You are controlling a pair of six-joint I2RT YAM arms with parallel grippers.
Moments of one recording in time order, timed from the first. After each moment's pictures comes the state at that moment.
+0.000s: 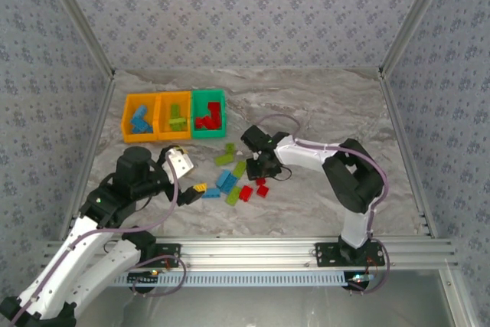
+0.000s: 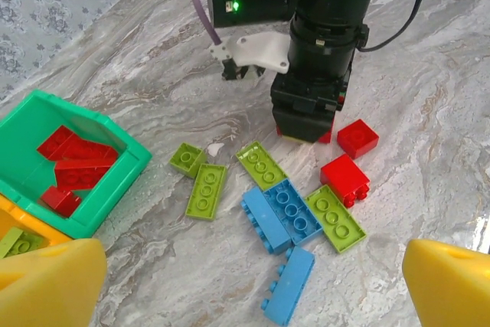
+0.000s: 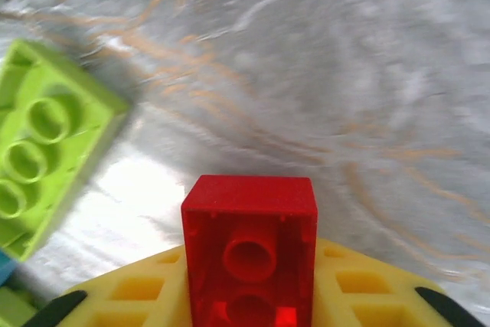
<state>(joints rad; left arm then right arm) -0.54 0.61 0.73 -0.68 0.33 0.40 0.75 1.82 1.15 -0.65 -0.01 0.52</state>
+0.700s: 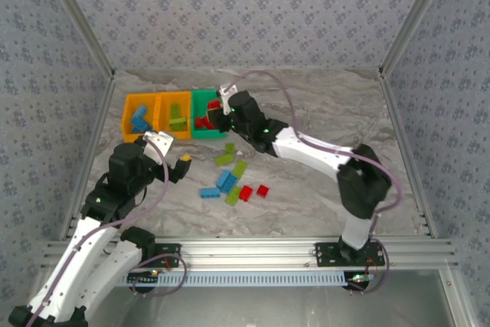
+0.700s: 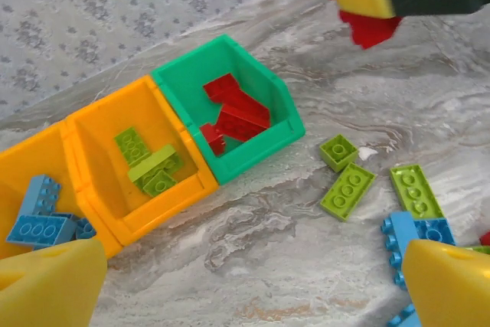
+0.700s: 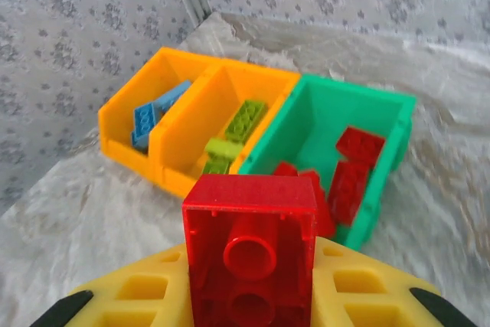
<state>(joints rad) -0.39 0.60 0.70 -0.55 0.01 0.18 0.84 1.82 1.41 0.03 0.10 0.25</state>
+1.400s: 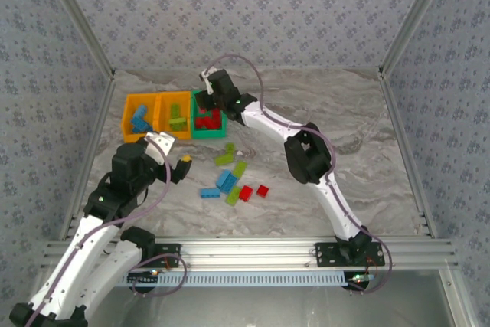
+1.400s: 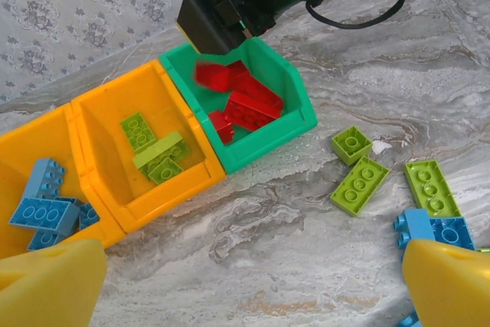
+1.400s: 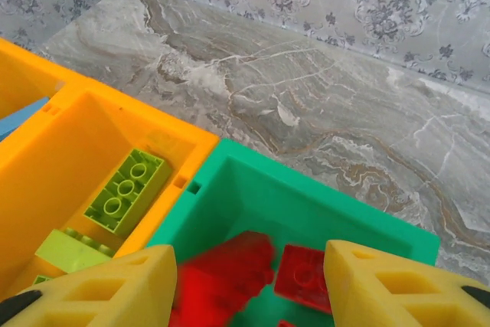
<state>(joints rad) -0.39 0.60 0.68 -0.54 -0.01 0.18 0.73 2.43 2.15 -0.23 0.06 0.14</state>
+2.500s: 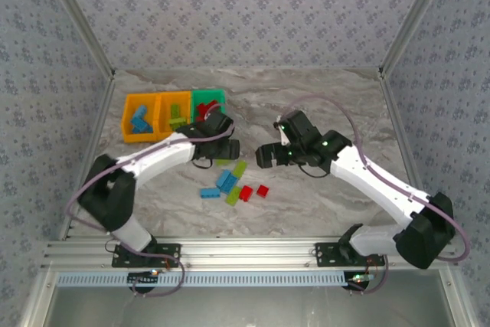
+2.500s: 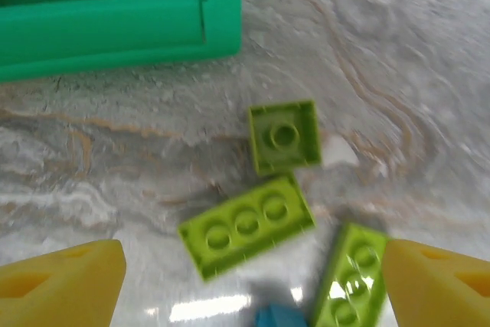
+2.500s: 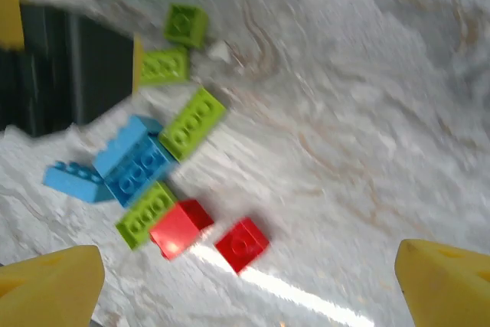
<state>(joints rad) -0.69 1.72 1.18 -0.58 -0.18 -0.59 0.68 1.21 1.04 -0.80 -0.05 0.48</state>
